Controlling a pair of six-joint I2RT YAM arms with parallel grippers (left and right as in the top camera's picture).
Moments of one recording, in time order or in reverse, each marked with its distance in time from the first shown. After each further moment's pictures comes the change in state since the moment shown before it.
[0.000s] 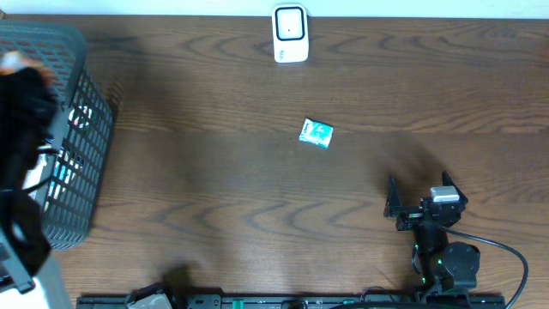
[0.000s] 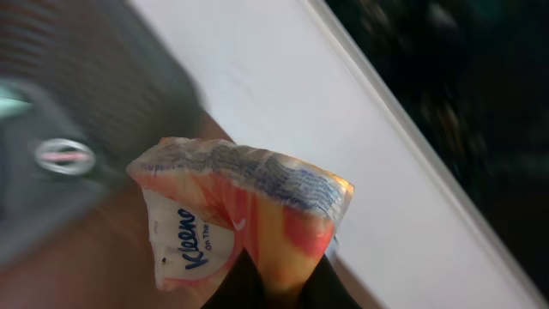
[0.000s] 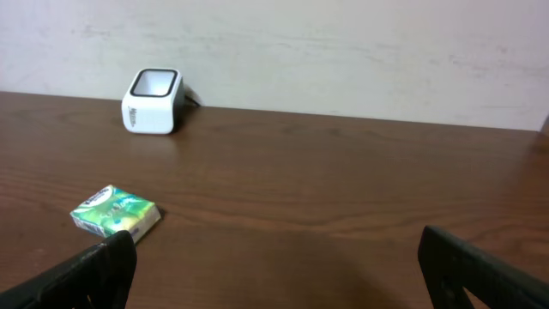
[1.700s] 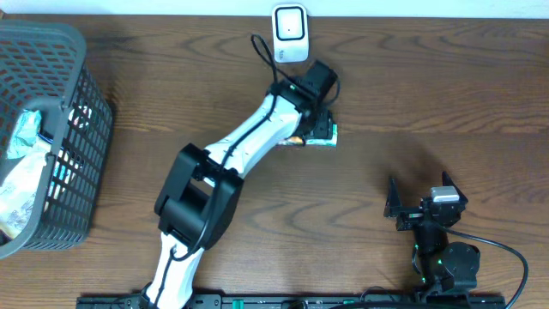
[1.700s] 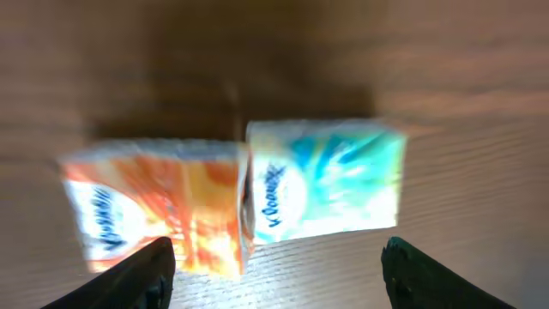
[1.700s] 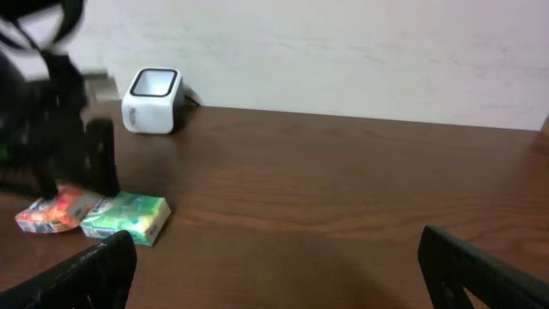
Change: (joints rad) left arm -0.974 1.004 0.002 0.189 -0.164 0.148; right arm 0.000 0.000 0.000 0.000 0.000 0.000
